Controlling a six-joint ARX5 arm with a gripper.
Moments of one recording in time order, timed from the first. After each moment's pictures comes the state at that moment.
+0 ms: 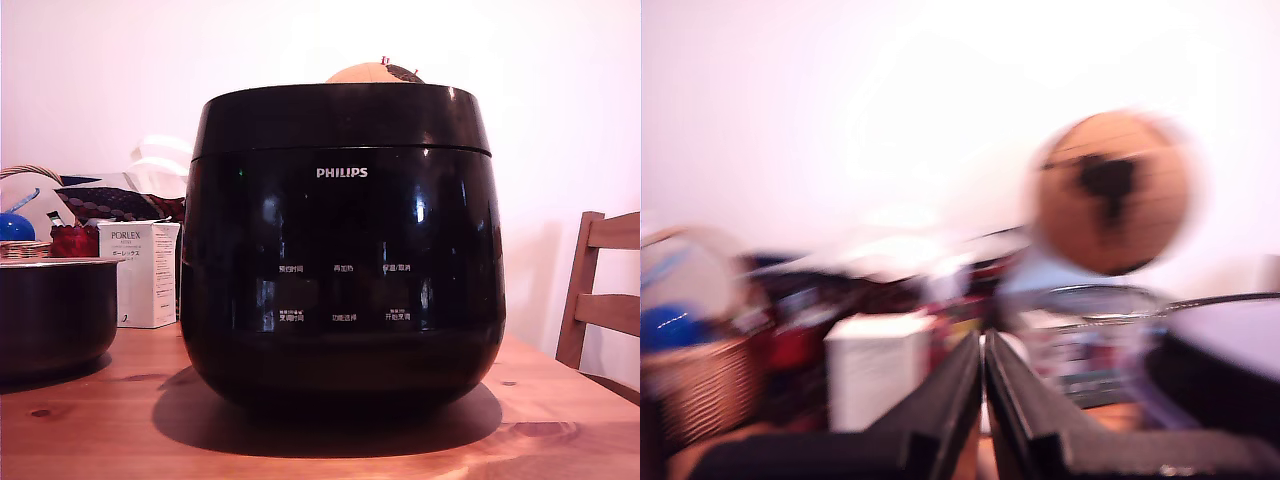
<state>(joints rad) 0.03 0.00 0.19 0.05 0.32 -0.13</state>
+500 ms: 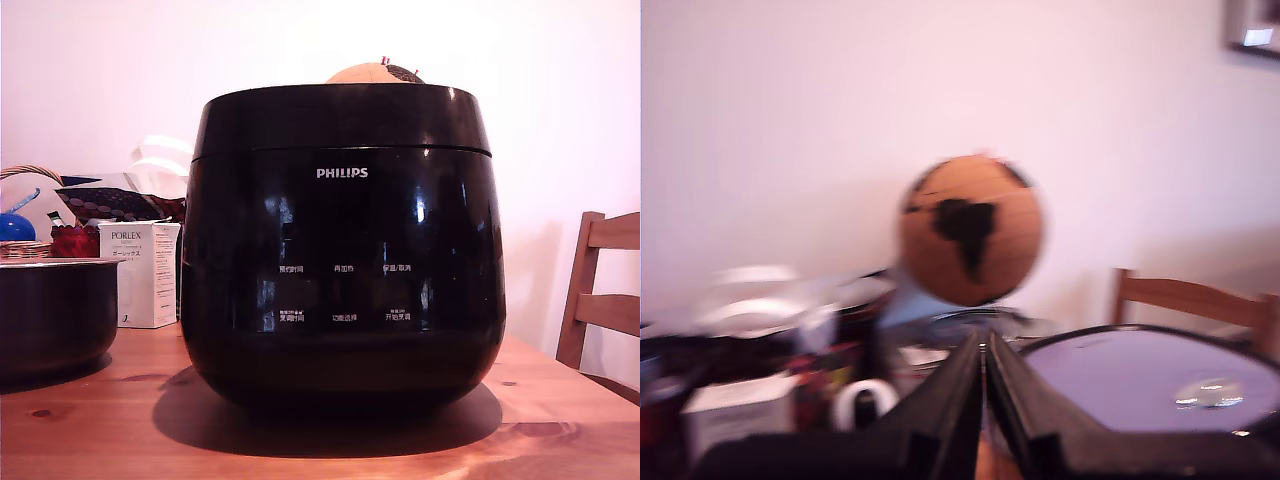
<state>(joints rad) -0.02 0.14 0.42 -0.04 0.57 -0.16</state>
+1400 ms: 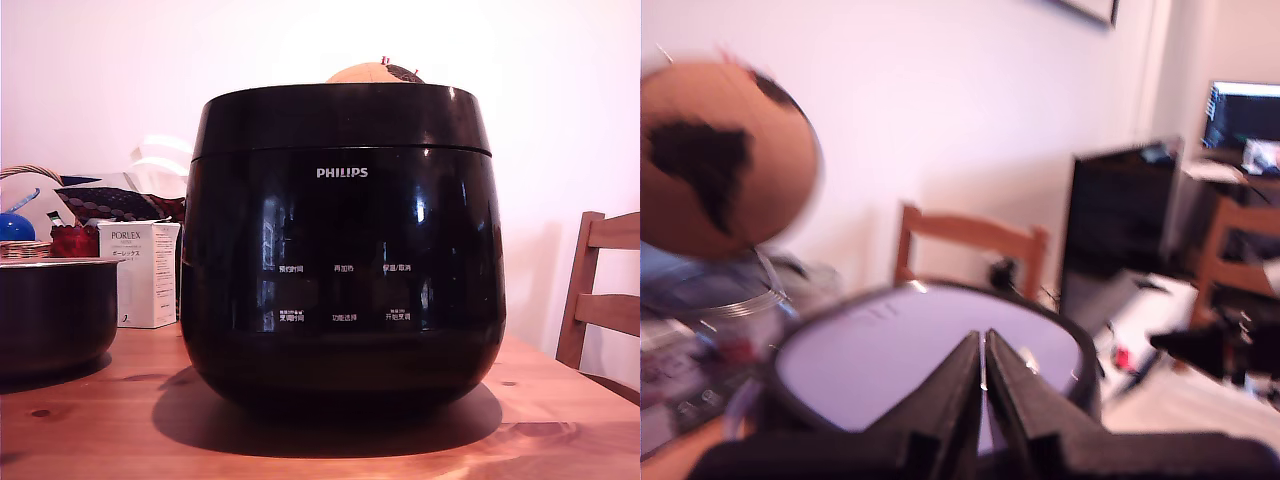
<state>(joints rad) -0.46 0.67 0.50 0.21 0.54 -0.11</state>
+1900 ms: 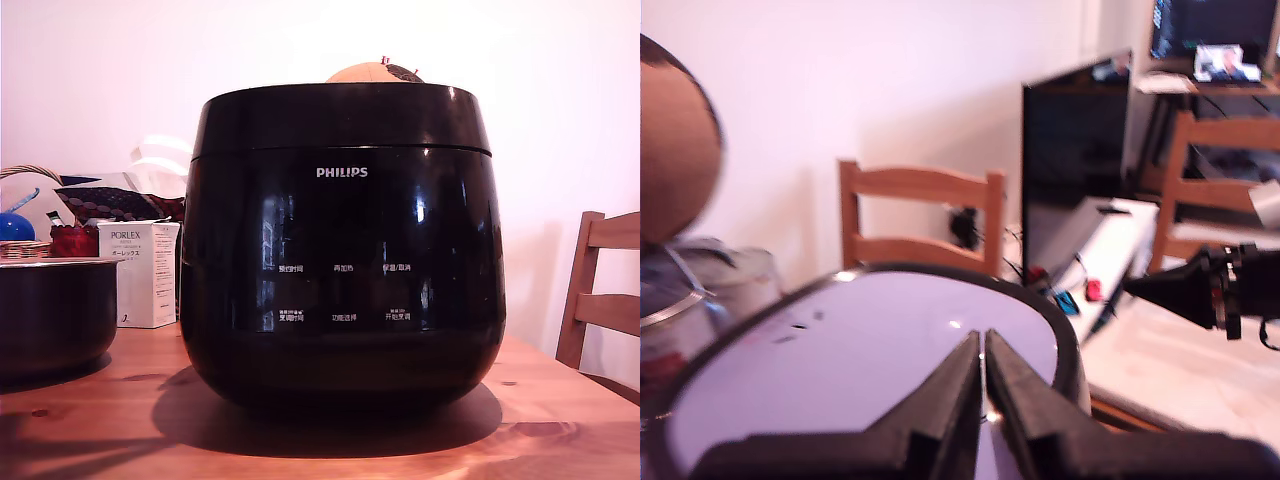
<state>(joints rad) -0.64 0.99 0.67 0.21 0.47 0.03</state>
